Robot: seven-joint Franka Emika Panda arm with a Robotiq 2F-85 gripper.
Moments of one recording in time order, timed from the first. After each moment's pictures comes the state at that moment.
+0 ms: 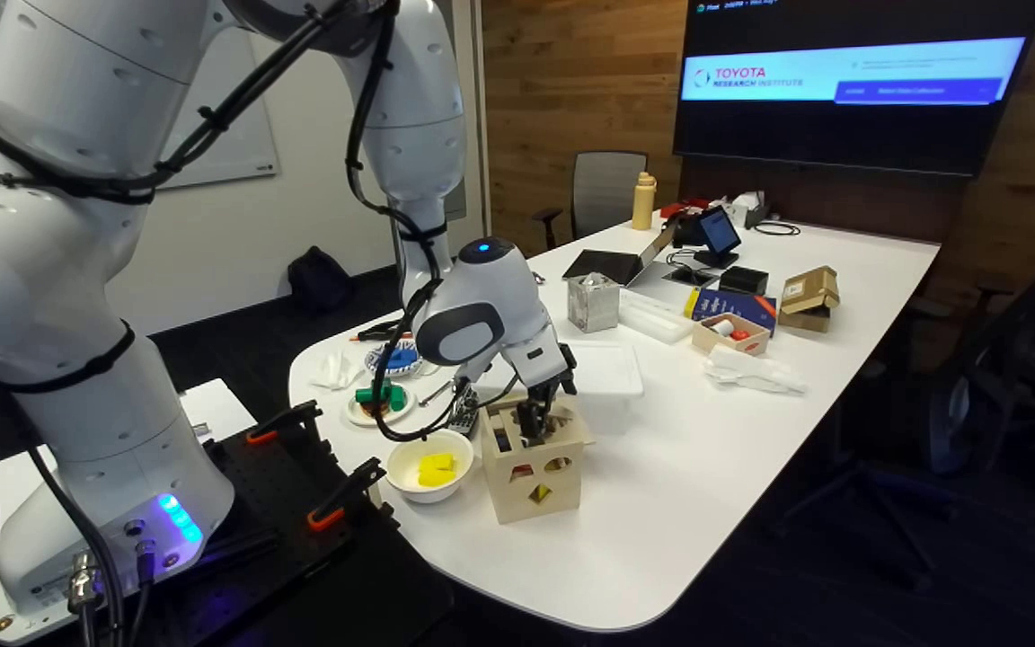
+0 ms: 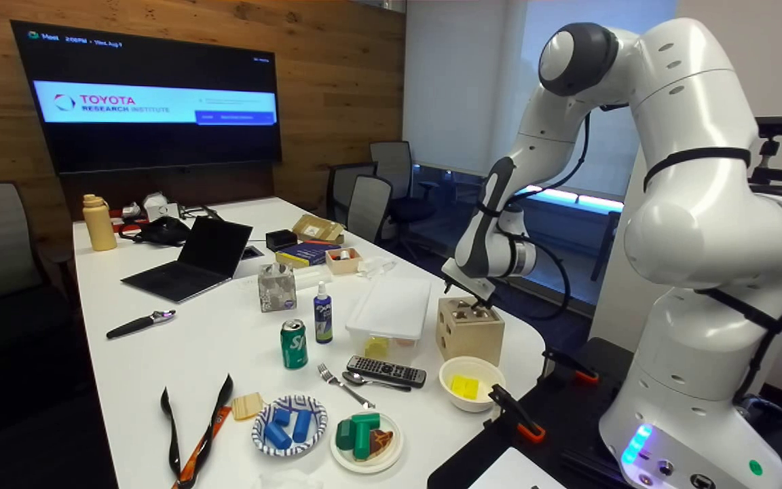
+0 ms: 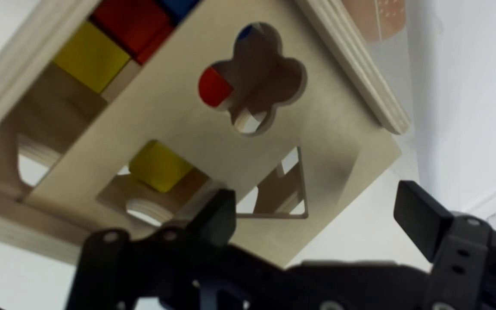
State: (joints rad) arm -0.48 0.62 0.12 -2.44 0.09 3.46 0.83
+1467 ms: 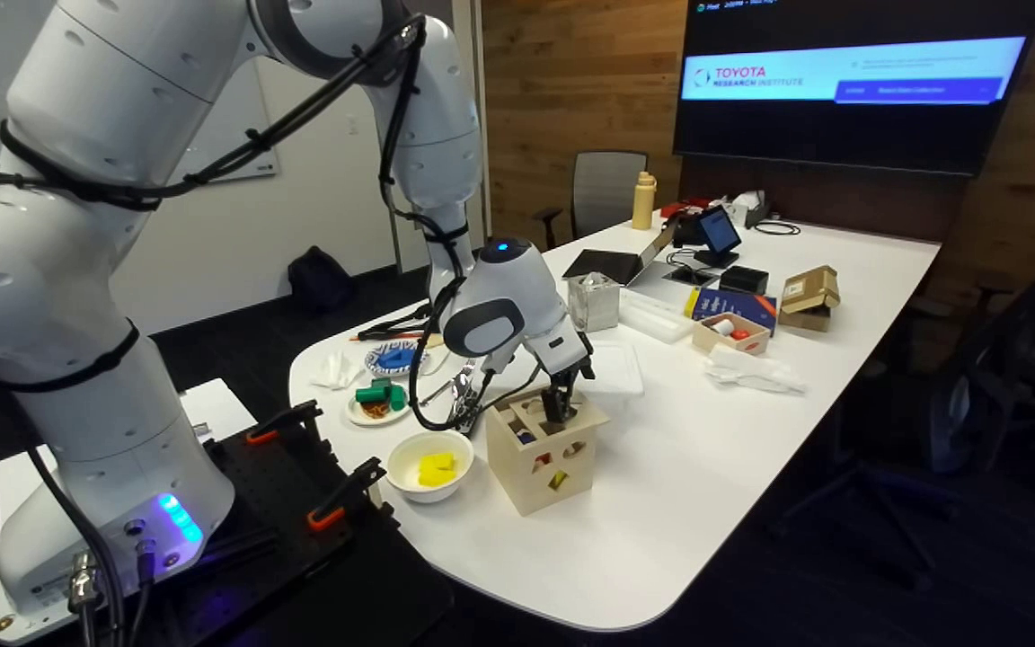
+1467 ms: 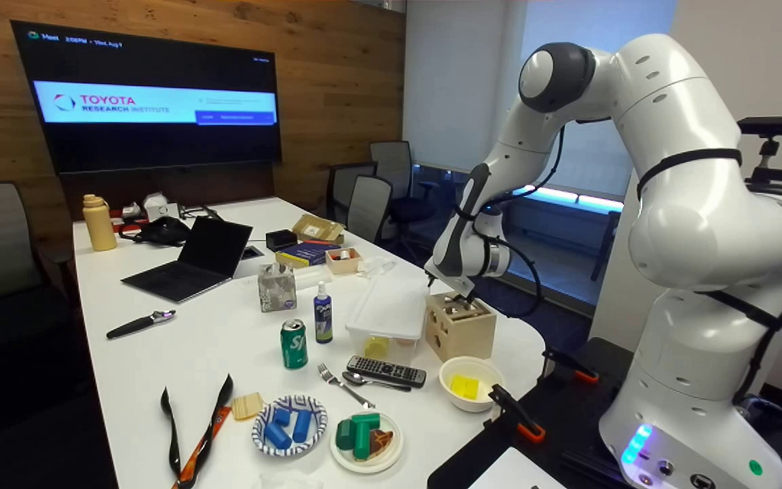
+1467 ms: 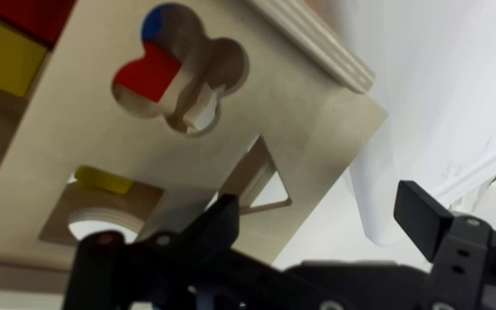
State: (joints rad) arm -0.39 0.72 0.11 -2.27 0.19 3.46 0.77
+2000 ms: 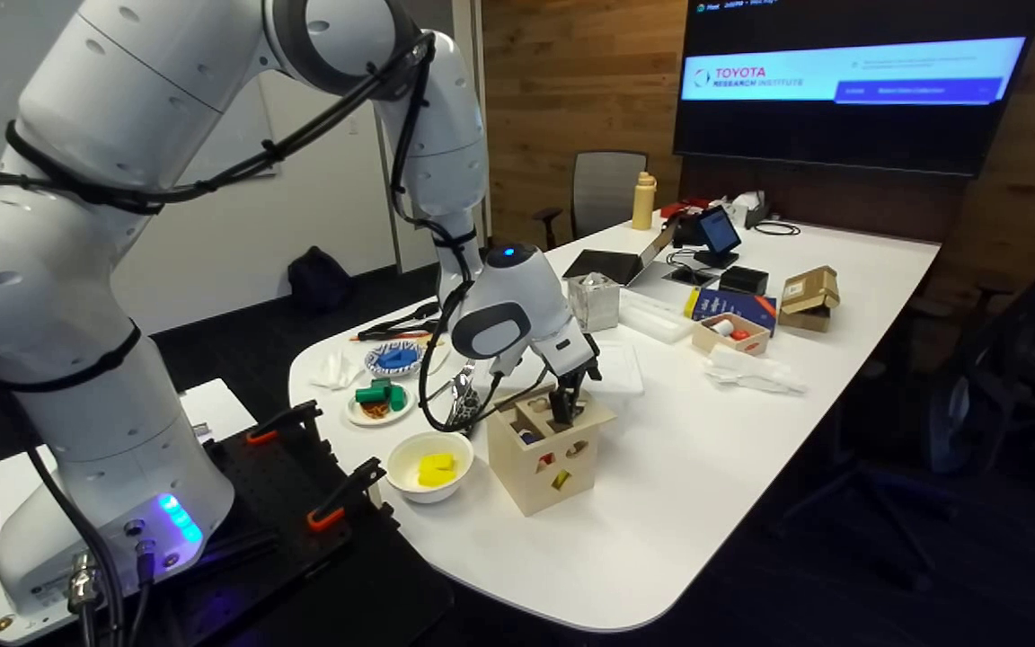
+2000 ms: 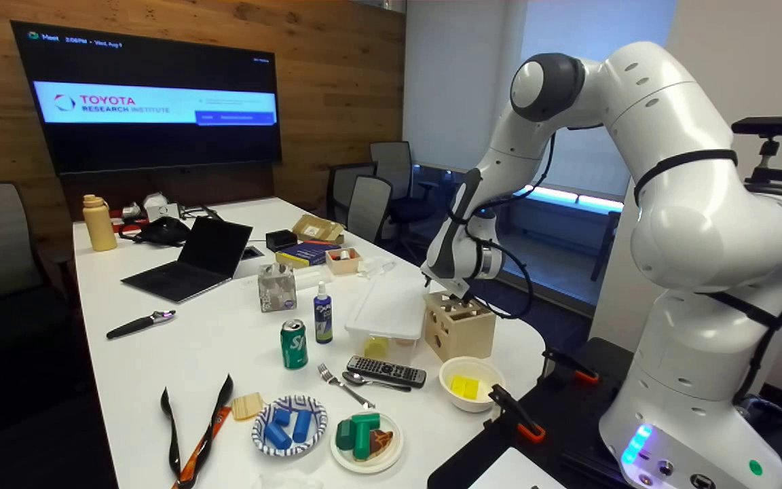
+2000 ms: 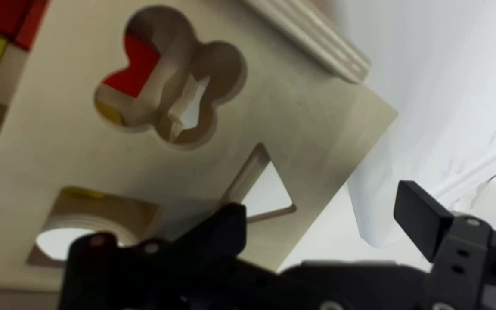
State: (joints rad) arm -0.35 0.77 0.08 -2.20 0.24 3.46 0.74
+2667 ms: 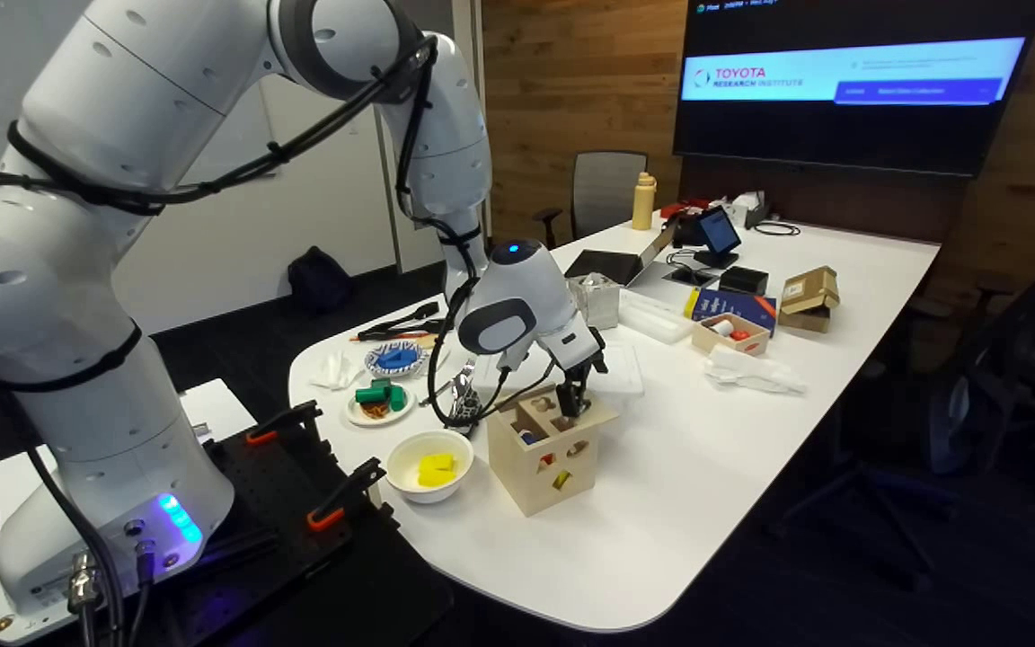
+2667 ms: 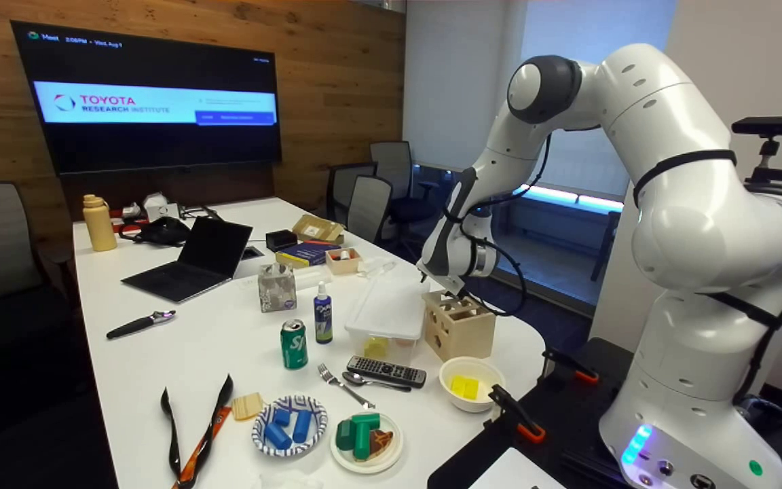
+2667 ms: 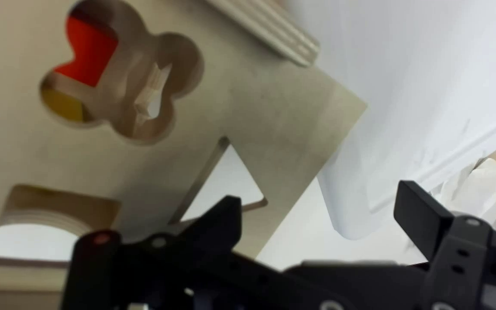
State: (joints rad) arm -0.33 0.78 0.08 -2.16 0.26 3.46 0.73
